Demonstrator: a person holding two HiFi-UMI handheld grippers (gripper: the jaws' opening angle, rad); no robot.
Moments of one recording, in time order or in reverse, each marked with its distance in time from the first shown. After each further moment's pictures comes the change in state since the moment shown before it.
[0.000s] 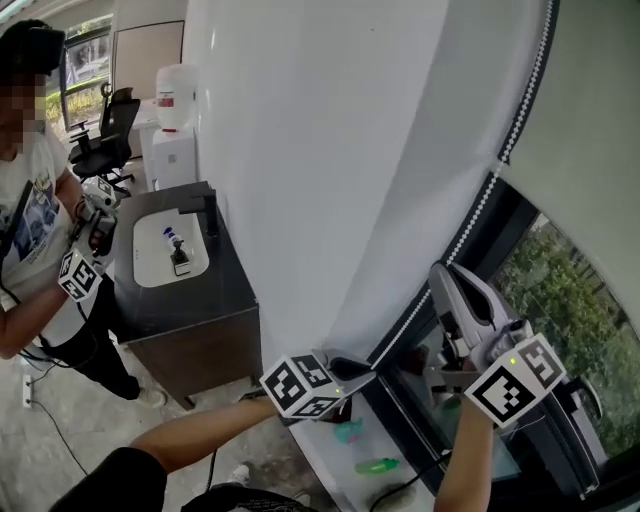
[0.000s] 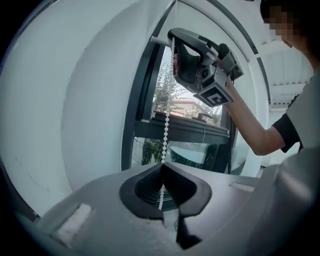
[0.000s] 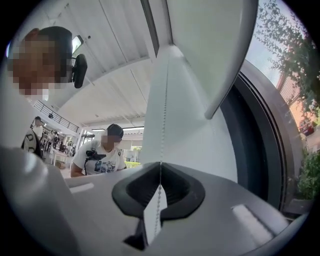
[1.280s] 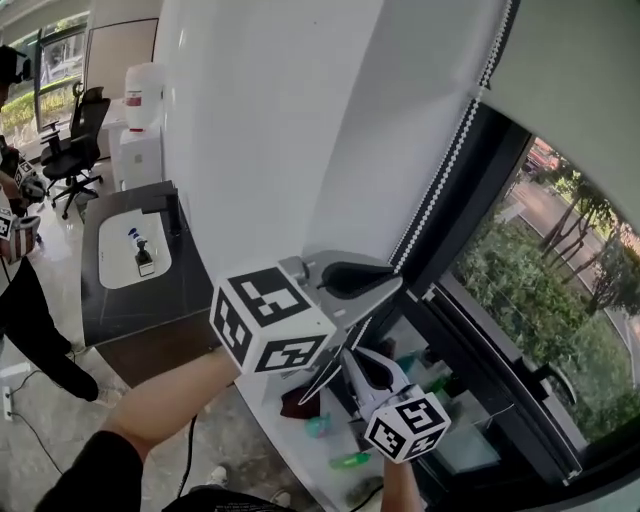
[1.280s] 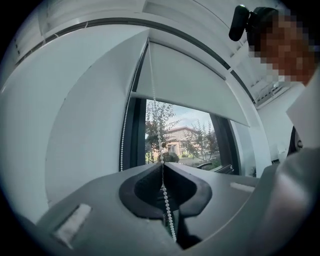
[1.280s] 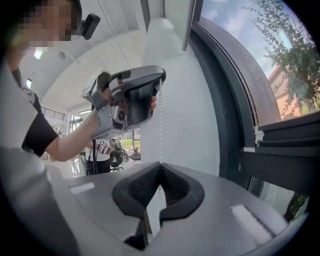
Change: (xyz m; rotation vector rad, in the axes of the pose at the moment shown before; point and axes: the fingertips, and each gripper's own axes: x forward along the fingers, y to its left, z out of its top) left arm -0.057 -0.033 0.232 0.229 -0.428 -0.001; right arm -0.061 0.005 -0.189 0.039 0.309 -0.102
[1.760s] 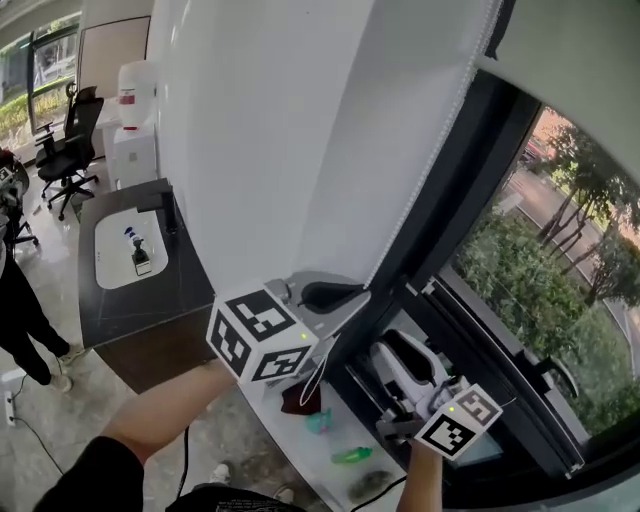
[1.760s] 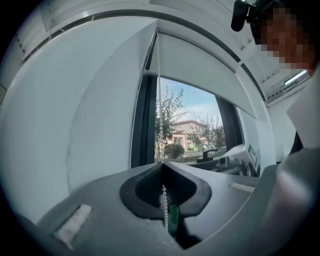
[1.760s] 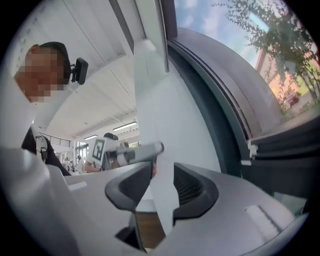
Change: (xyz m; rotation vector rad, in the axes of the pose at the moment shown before) left arm -0.013 0.017 -0.067 -0.053 0.105 0.079; right arm -0.044 -0.013 0.069 0.198 -0.174 0.098
